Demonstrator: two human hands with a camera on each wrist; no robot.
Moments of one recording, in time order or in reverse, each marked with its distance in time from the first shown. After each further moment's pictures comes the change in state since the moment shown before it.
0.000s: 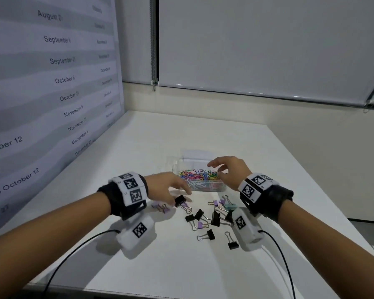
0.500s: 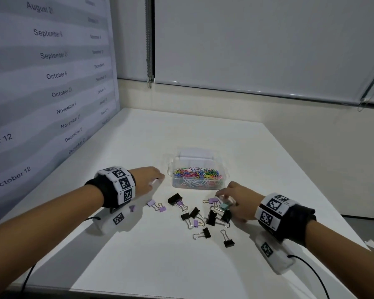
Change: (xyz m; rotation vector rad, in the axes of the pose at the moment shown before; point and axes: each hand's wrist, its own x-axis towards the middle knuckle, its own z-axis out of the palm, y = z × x) left_hand 0.003 -0.036 -0.005 0.295 0.027 -0.251; right_hand -0.049 0.022 0.001 -0.374 -0.497 0.050
